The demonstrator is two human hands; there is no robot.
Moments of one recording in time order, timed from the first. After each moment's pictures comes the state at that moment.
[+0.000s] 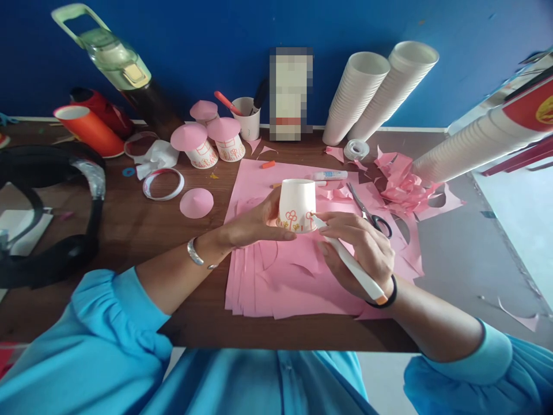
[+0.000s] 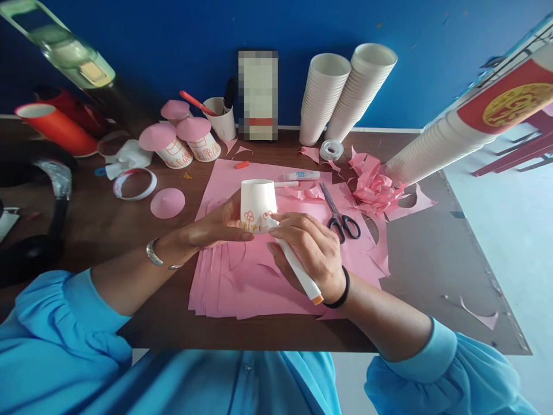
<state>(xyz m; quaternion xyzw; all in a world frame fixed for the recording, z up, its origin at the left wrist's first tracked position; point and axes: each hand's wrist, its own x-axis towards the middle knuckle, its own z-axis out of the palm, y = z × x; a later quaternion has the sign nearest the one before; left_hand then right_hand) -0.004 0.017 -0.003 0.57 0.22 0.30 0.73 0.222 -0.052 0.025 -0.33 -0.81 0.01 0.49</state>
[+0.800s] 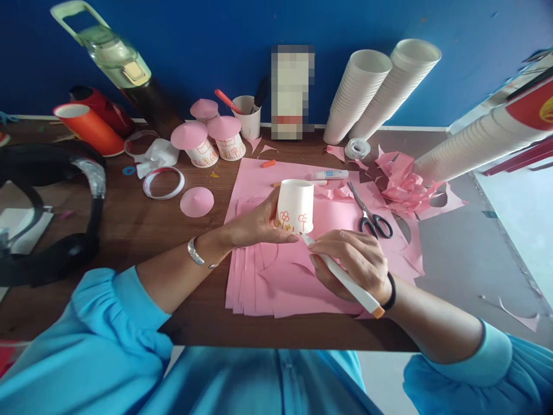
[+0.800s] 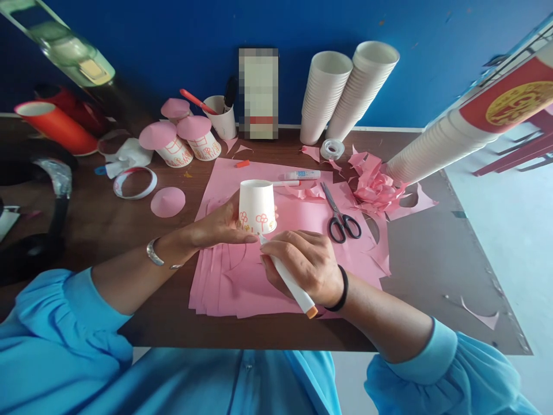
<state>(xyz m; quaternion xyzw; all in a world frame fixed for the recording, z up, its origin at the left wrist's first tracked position) -0.004 0.016 0.002 0.60 0.24 0.28 0.71 0.218 -0.059 0.028 -0.29 -0.85 0.02 0.44</state>
